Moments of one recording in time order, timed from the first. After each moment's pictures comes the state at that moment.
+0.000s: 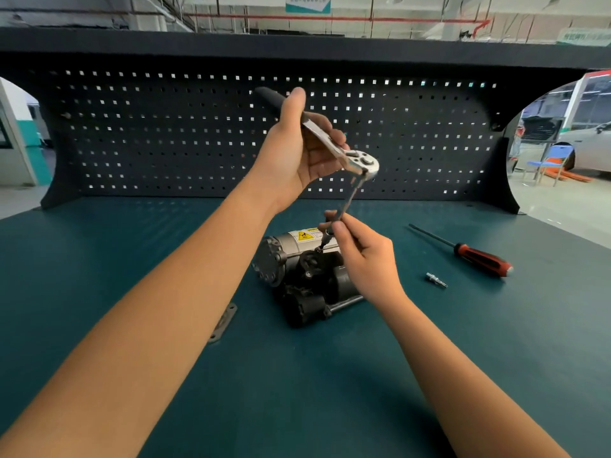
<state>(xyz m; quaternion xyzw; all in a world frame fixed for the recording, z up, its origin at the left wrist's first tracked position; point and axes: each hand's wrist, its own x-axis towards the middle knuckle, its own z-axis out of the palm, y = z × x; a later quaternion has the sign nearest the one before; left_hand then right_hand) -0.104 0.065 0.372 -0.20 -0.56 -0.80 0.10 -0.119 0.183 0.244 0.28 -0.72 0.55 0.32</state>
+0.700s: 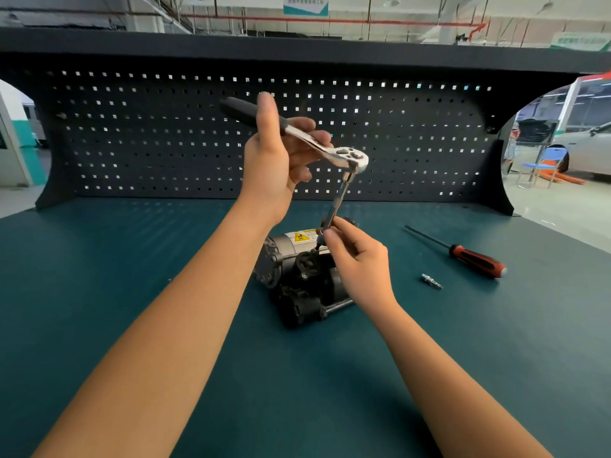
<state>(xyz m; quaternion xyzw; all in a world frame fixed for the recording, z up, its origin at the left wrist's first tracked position) -0.103 0.061 0.356 -0.20 -0.54 -0.79 0.20 -0.115 0.178 0.240 0.23 -0.72 0.59 0.30</state>
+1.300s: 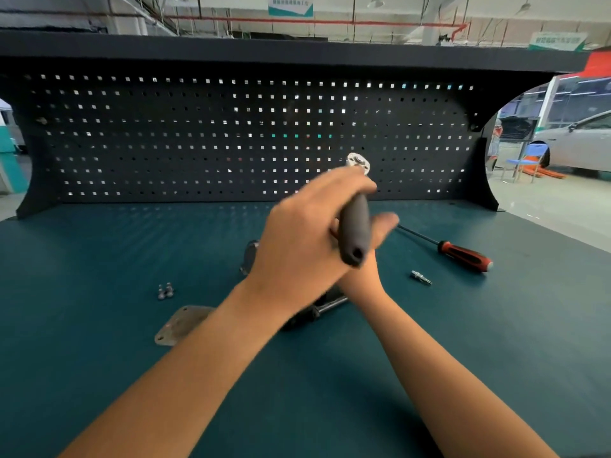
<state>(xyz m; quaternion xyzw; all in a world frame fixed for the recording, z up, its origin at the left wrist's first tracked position) -0.033 0.089 0.313 -0.36 -0.73 -0.37 0.45 -0.110 0.180 0.250 0.22 -0.74 0.55 0.32</state>
